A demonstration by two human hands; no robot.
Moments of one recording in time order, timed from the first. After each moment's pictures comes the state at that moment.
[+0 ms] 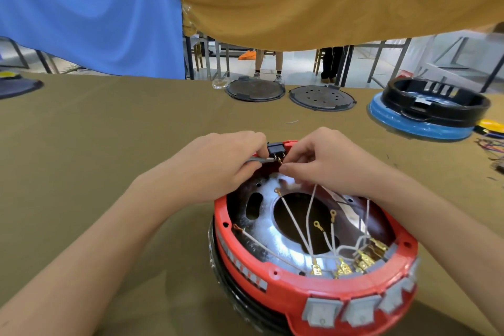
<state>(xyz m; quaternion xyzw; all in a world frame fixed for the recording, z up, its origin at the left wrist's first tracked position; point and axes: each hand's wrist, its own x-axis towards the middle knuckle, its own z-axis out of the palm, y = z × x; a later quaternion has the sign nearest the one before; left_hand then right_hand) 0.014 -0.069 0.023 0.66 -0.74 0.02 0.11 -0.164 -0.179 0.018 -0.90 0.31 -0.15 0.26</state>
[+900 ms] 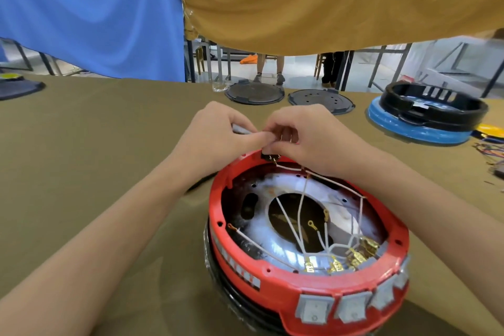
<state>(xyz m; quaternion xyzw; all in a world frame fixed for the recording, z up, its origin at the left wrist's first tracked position) 0.016 -0.092 0.024 0.65 -0.61 -0.10 0.44 -0.148 -0.188 0.036 -0.95 0.17 -0.24 0.12</state>
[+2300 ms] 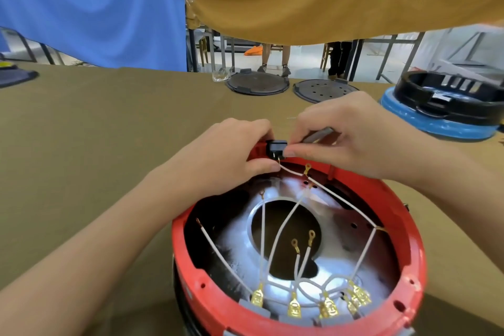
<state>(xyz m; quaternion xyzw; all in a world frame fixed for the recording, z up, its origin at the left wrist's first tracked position) 0.012 -0.105 0.006 0.67 -0.72 0.01 0.18 -0.175 -0.206 0.040 -0.97 0.05 -0.22 0.09</state>
